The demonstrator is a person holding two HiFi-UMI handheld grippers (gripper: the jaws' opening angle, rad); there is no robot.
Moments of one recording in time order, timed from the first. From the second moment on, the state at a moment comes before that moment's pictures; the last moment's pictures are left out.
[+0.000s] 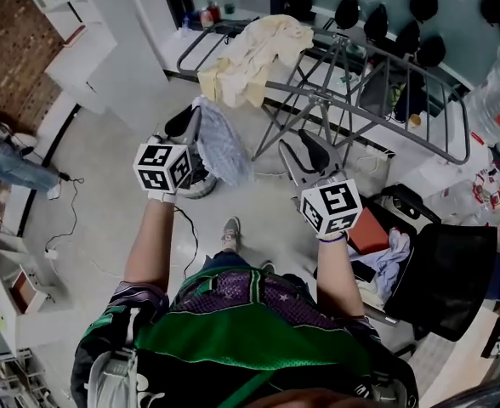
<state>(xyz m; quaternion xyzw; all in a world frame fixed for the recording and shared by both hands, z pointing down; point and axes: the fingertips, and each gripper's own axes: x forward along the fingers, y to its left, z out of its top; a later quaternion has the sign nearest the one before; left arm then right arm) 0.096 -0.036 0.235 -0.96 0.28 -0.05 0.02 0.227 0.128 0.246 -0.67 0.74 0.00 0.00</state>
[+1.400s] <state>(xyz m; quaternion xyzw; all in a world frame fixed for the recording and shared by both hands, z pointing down) 0.193 0.128 0.034 -0.99 0.08 0.13 0.04 0.285 0.212 0.292 -0.73 0.68 -0.02 -0.02</state>
